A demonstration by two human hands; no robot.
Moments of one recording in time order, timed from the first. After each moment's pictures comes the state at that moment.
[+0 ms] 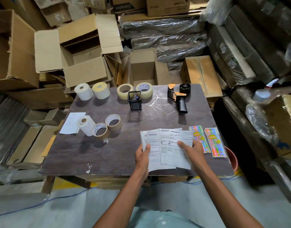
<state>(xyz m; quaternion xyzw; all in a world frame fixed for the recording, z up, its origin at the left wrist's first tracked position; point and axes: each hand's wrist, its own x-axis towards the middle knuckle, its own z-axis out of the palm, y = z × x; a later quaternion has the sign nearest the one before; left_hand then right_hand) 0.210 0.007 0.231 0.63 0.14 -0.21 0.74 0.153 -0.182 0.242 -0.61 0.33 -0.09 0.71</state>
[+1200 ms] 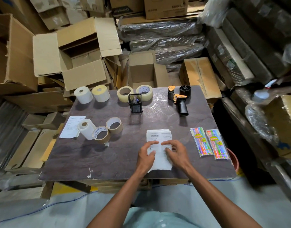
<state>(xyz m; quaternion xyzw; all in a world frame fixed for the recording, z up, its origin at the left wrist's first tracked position) 0.237 0.017 0.215 0.81 -0.07 -0.15 0.57 0.186 -0.141 0.214 -0.83 0.20 -0.08 0.52</state>
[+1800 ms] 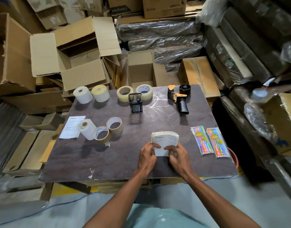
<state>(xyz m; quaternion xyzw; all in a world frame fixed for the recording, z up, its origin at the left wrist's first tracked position) 0.241 0.020 0.198 0.86 -0.16 -0.06 0.48 0.170 -0.131 0.193 -0.86 0.16 -0.17 0.45</state>
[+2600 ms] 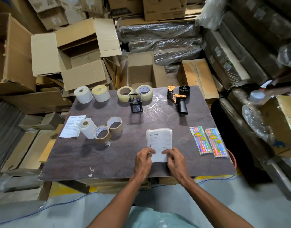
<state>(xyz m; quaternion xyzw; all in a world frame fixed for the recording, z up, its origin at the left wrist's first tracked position) 0.229 0.039 0.190 0.87 -0.13 -0.08 0.46 0.157 -0.112 0.182 -0.86 0.18 -0.13 0.46</state>
